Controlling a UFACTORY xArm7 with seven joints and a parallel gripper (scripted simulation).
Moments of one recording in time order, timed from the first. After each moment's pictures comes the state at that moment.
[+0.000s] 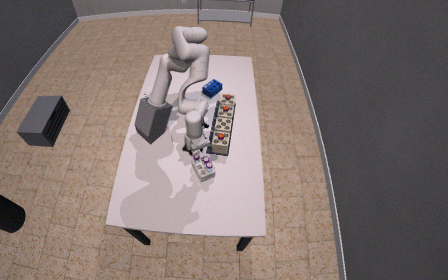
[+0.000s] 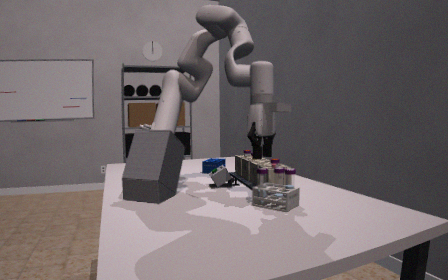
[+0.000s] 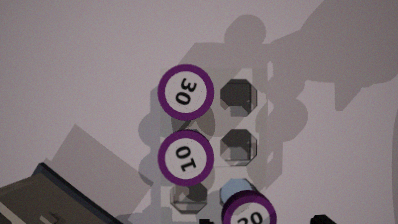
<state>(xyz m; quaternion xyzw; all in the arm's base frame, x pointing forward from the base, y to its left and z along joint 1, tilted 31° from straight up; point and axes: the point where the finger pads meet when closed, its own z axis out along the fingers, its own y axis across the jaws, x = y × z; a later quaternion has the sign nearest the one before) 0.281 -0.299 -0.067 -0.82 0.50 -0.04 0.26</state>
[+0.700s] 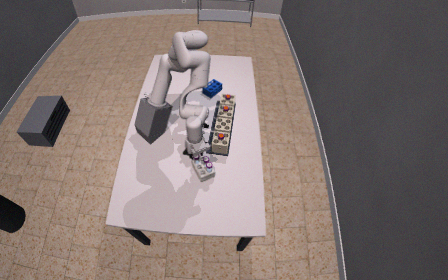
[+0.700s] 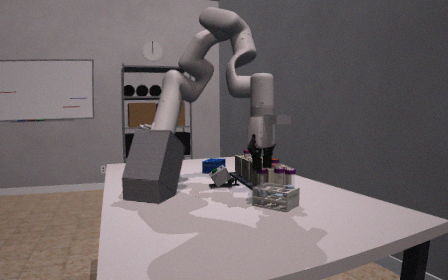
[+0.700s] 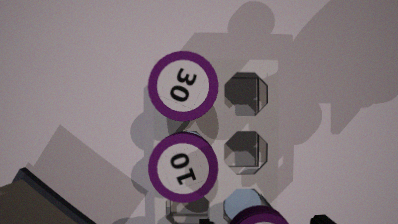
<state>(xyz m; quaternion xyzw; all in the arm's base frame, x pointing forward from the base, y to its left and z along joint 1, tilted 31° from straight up) 0.294 -0.284 -0.099 -0.82 0.50 -0.04 0.26</state>
